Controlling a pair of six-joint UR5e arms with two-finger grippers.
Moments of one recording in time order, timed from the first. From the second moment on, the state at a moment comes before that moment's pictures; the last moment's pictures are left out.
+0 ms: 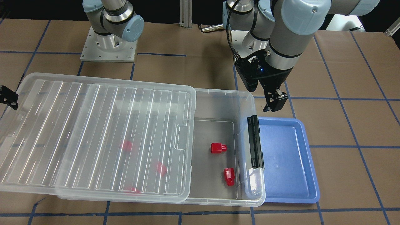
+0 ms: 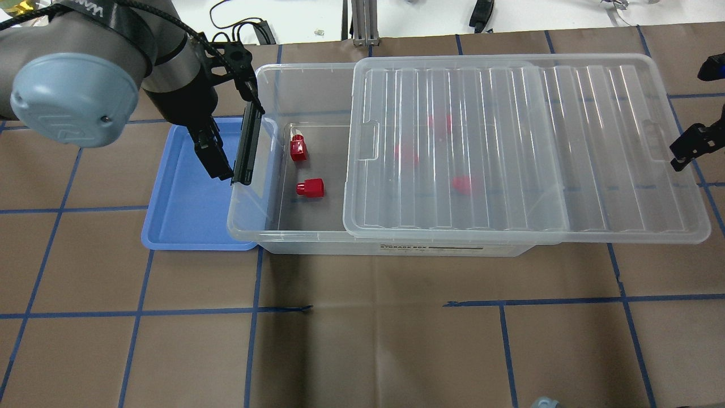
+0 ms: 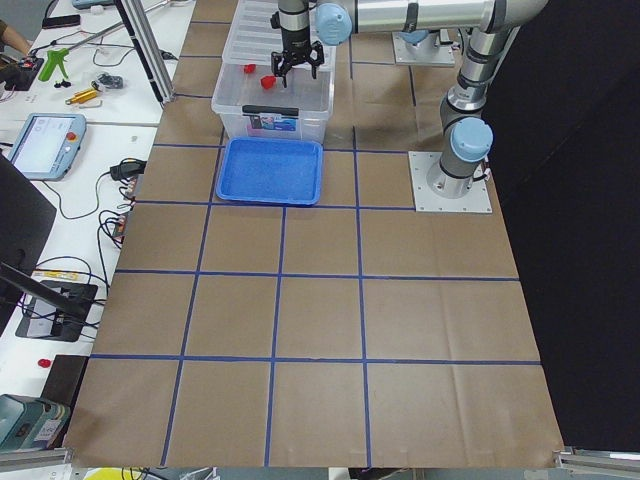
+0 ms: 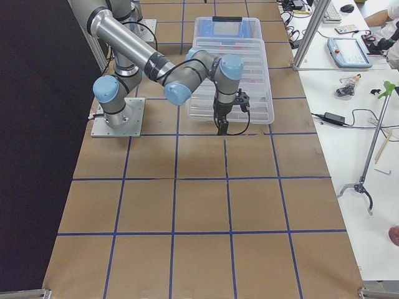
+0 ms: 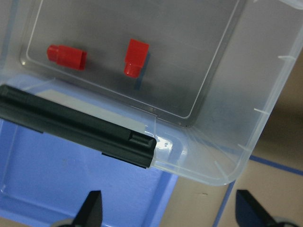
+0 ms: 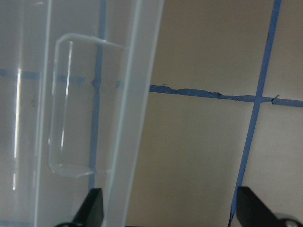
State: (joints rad) left arm -1.62 -1.66 -1.62 -1.47 1.60 1.29; right arm 1.00 -1.43 1.75 -1.89 -1.67 -0.67
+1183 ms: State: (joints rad) left arm -1.73 -1.95 -1.71 -1.07 1.54 1.54; right arm 1.51 -1.53 1.49 -1.55 -1.57 0.10
